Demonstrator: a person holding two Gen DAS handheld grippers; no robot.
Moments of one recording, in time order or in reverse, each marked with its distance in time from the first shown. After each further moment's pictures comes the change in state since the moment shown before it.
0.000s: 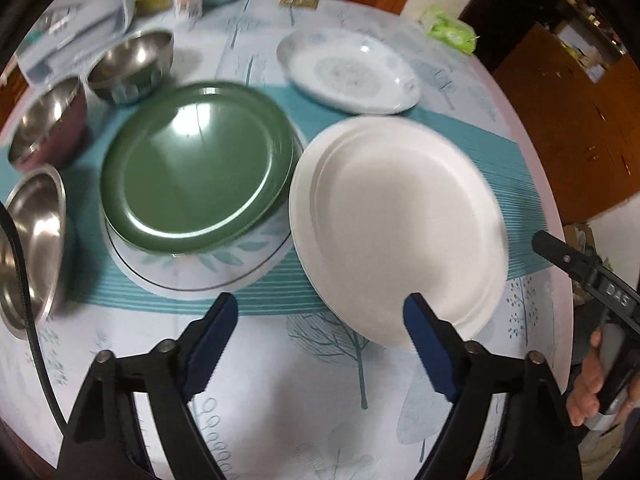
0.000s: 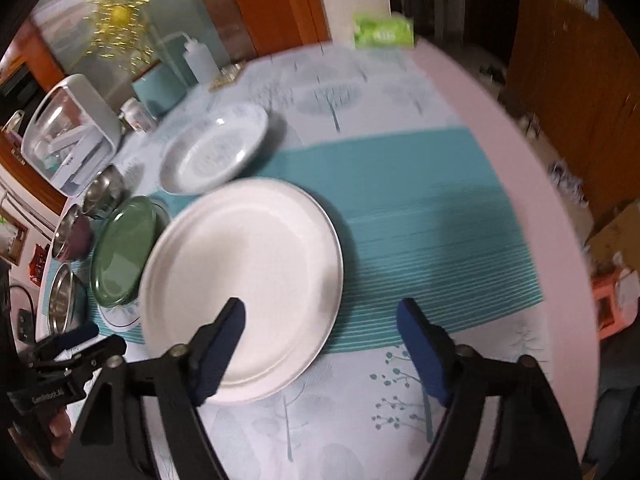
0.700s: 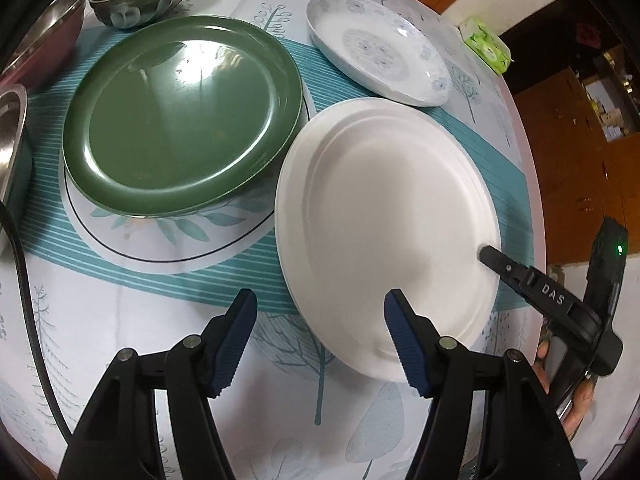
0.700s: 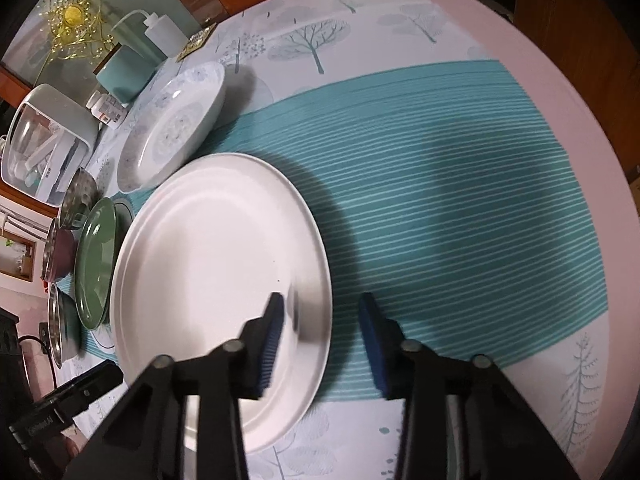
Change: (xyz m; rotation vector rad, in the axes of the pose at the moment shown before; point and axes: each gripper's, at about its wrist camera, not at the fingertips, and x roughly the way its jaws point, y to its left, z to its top) left arm 0.028 0.009 0.004 -0.214 0.077 -0.113; right arm 0.061 -0.018 0.022 0.061 0.125 0.053
